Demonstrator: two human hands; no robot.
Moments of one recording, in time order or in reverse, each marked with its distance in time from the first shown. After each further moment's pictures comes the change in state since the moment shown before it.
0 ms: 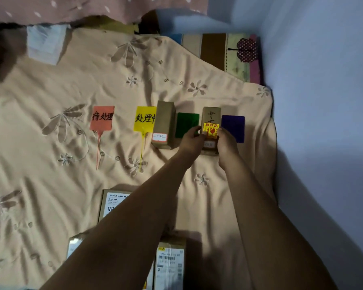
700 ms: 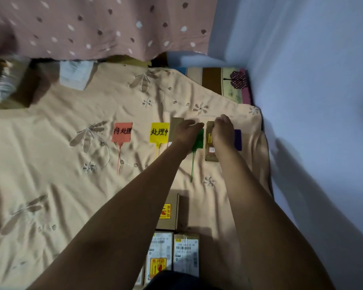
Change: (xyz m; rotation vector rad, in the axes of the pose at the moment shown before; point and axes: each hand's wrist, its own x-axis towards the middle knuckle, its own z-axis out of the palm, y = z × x) left_hand -0.074 0.070 -0.053 0.031 0.100 0.165; right_hand -0.110 -0.068 0.034 -0.267 0.145 -0.342
